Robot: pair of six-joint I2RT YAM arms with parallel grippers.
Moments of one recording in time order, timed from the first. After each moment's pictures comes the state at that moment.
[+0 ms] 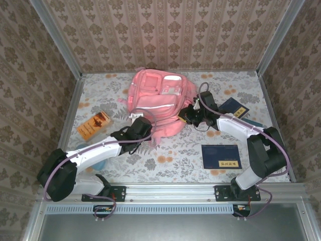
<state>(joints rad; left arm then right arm) -0.82 1.30 0.71 -0.25 -0.33 -0.67 0.37 1.56 0.96 -0.14 -0.46 1.03</state>
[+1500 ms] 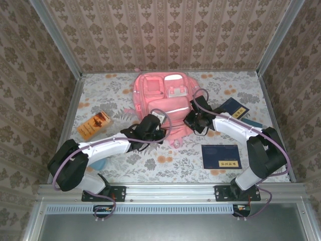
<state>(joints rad) -0.88 1.42 0.77 -0.11 -0.06 -0.39 0.46 1.56 1.02 -0.47 -0.08 1.14</state>
